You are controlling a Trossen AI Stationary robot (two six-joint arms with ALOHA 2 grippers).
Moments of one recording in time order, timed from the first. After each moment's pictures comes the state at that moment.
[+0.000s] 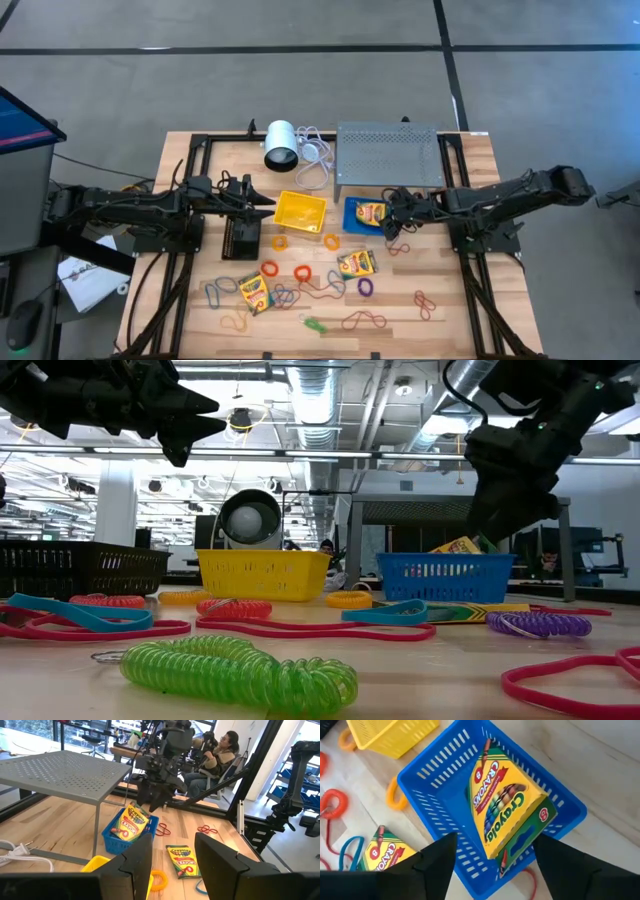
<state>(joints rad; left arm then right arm) 0.13 0.75 0.27 0.43 0.14 -0.22 0.07 1.12 0.59 -0.46 0.27 0.86</state>
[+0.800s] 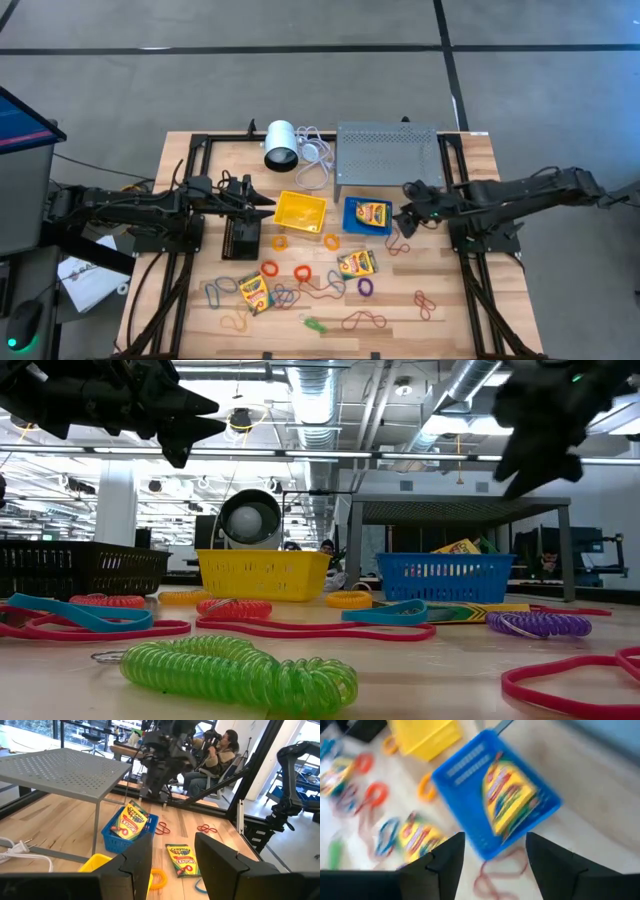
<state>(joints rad) 0.13 0.75 0.27 0.42 0.14 -0.22 0.16 0.87 0.68 -0.73 0.28 0.86</state>
